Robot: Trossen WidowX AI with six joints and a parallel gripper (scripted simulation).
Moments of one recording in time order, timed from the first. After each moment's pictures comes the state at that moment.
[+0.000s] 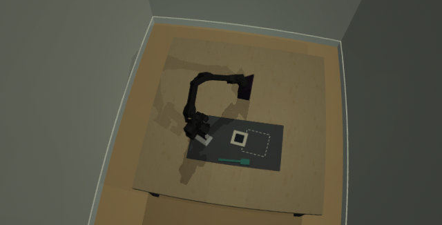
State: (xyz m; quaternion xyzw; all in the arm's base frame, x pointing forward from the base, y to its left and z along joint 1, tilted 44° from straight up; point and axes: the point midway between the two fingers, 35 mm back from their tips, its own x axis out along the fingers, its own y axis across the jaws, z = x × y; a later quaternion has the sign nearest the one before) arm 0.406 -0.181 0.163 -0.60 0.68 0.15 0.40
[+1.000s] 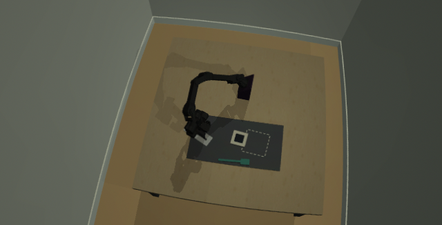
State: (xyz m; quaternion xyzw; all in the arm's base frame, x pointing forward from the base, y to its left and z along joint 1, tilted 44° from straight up) arm 0.402 -0.158 0.183 -0.60 0.68 0.17 0.38
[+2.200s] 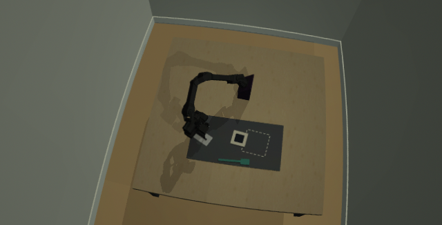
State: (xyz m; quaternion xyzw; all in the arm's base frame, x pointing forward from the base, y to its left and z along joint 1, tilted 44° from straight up) arm 0.404 -0.176 0.178 -0.59 0.68 0.13 0.41
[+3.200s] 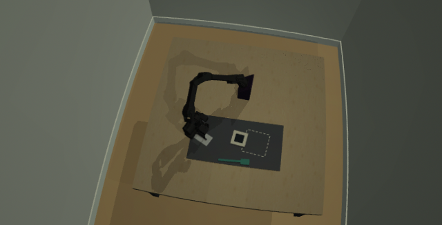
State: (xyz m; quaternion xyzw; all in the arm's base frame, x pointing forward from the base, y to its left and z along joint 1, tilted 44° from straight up) arm 0.403 -0.186 0.168 -0.59 0.68 0.13 0.41
